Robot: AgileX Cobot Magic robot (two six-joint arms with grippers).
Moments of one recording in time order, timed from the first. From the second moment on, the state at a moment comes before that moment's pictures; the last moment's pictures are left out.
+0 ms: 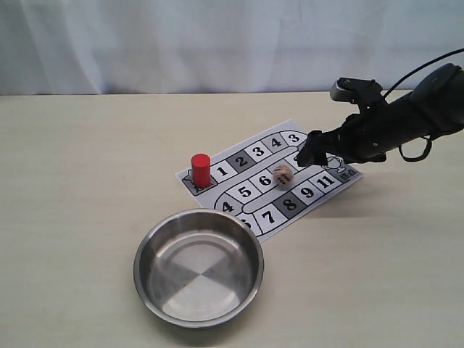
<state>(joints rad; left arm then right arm) 0.02 0.00 0.01 0.09 0.15 -0.05 0.06 2.00 -1.25 0.76 0.53 -0.76</state>
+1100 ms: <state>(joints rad) 0.02 0.00 0.01 0.09 0.15 -0.05 0.06 2.00 -1.25 0.75 0.47 -0.77</state>
